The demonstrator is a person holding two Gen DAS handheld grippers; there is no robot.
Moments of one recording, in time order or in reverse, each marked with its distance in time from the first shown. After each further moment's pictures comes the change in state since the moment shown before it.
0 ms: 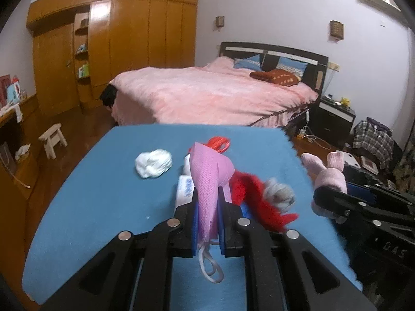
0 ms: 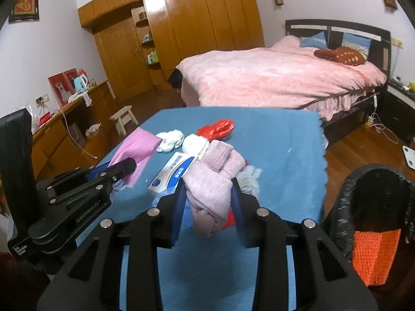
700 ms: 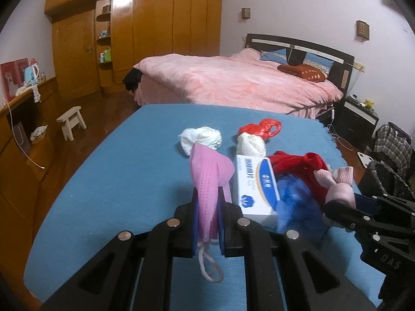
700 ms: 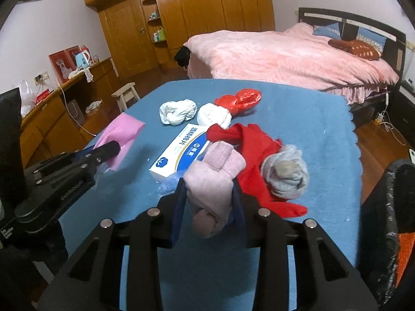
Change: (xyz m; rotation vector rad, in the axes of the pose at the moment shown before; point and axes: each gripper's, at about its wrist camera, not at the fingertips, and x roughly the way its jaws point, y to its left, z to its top) left arm 0.028 0.074 -0.032 -0.073 0.062 0.112; right arm 0.070 0.033 -0.022 -0.055 0.117 0.015
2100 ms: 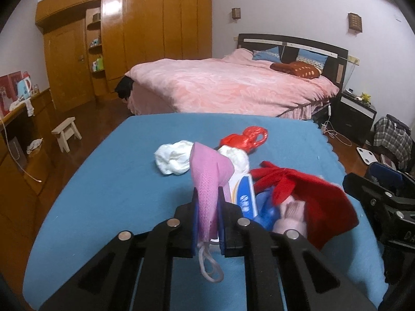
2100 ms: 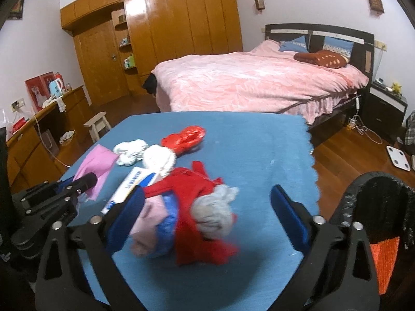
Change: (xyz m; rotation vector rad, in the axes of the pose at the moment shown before) left arm 0.021 -0.034 0.021 0.047 -0.011 0.009; right arm -0.005 -0.050 0.026 0.080 -0.140 -0.141
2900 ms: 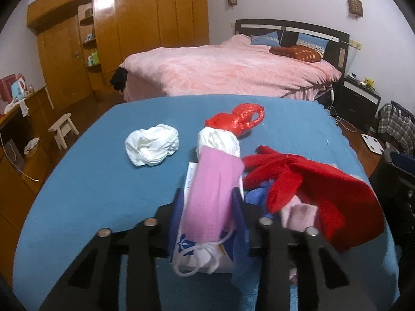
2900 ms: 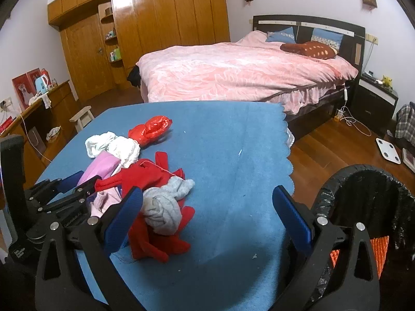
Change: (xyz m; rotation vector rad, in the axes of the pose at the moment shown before) left arm 0.051 -0.035 -0.004 0.048 0.068 0.006; right arm 0.013 -0.046 -0.003 0.021 0.052 -0.079
